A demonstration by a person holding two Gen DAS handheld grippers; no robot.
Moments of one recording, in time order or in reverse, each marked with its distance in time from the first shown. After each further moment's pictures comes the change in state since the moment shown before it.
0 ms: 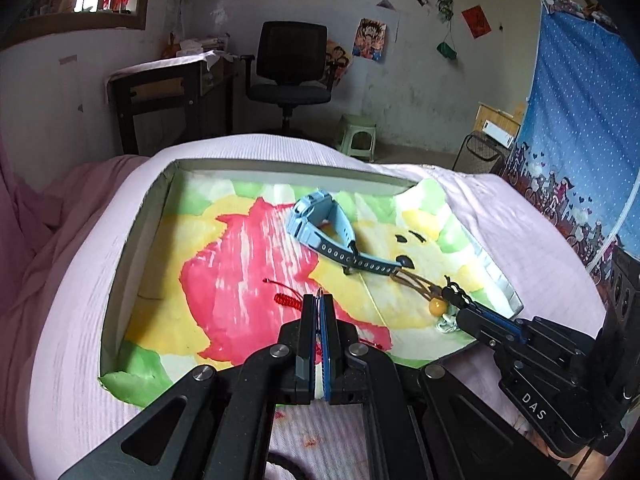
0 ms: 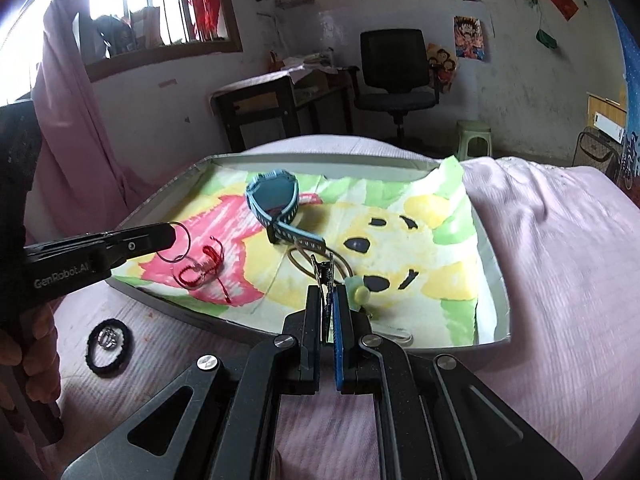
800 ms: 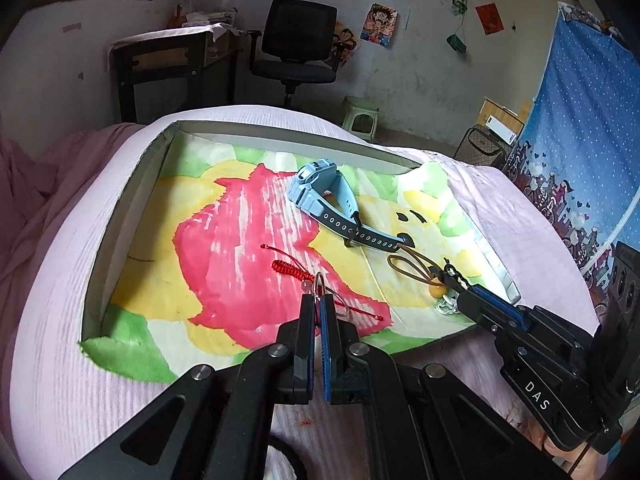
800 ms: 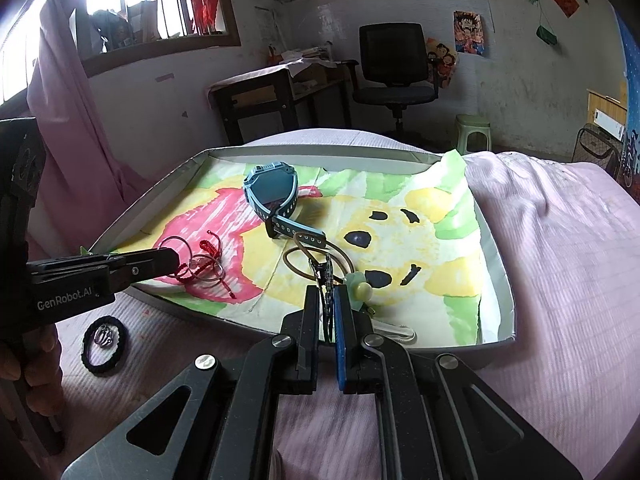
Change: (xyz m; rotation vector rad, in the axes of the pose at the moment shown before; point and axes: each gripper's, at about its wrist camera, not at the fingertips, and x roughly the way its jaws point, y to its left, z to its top) left arm 0.006 0.009 -0.010 -0.070 0.069 -0.036; right arm 0.004 0.000 0.000 0.002 0.013 -0.002
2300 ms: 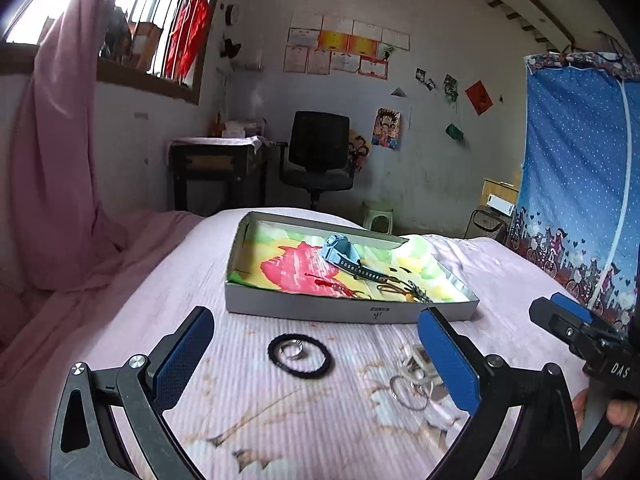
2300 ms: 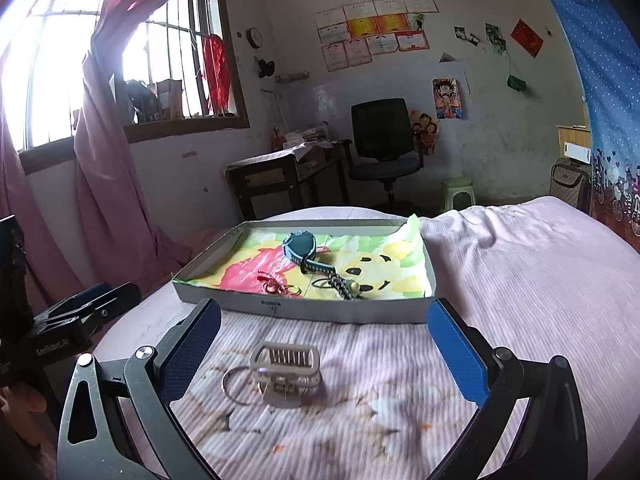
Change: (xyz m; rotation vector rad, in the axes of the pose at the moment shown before) left arm -0.152 -0.002 -0.111 0.031 -0.445 0.112; right arm -0.158 0.008 -0.055 0.036 -0.297 -0.005
